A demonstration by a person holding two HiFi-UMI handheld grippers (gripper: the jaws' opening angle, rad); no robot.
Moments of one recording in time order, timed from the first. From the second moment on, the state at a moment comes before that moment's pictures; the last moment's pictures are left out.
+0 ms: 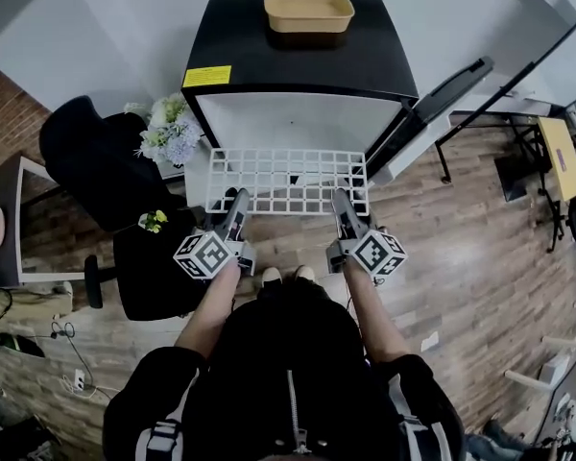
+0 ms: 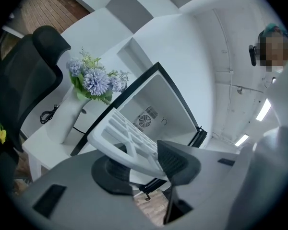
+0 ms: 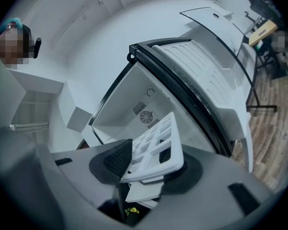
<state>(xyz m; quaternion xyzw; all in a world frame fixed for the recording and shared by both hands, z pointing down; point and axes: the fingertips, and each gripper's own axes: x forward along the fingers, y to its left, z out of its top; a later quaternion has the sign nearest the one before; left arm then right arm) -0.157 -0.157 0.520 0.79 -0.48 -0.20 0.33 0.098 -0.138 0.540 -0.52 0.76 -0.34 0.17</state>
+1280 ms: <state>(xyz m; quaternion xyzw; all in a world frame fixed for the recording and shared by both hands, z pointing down) -0.136 -0.195 0.532 0.78 -0.49 -0.20 0.34 0.119 -0.182 0.552 -0.51 0.77 -0.35 0.16</state>
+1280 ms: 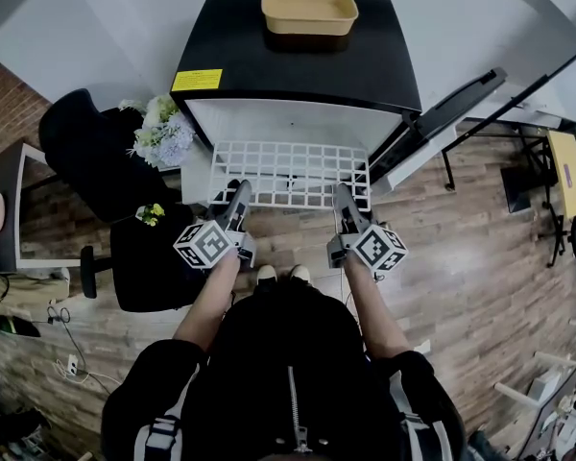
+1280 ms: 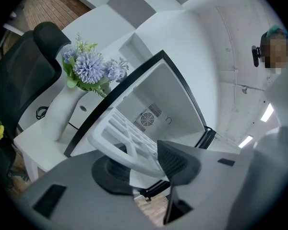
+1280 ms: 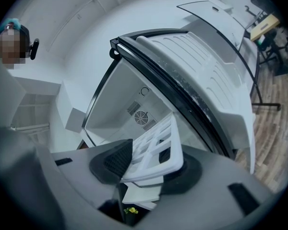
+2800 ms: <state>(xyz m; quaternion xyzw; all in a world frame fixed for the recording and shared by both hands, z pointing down) -0.136 -0.231 0.532 0.77 -0.50 -0.20 0.35 0.120 -0.216 0.550 -0.51 0.76 -0.36 0.16</state>
